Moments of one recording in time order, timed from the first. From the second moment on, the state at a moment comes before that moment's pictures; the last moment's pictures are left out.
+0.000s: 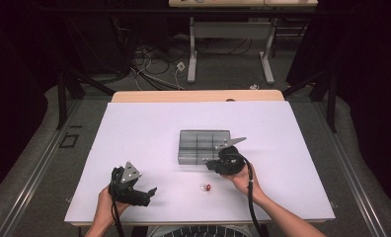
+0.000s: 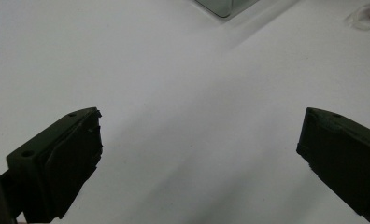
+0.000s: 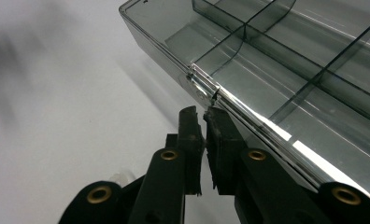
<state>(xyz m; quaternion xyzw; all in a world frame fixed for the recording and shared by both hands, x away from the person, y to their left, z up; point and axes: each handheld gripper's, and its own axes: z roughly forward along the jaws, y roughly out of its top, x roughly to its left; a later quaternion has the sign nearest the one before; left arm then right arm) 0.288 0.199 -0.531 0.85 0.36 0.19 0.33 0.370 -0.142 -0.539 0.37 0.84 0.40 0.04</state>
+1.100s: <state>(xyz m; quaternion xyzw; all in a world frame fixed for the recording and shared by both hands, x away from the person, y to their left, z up) 0.287 0.199 -0.531 0.85 0.36 0.19 0.33 0.371 -0.145 -0.537 0.37 0.83 0.41 0.04</state>
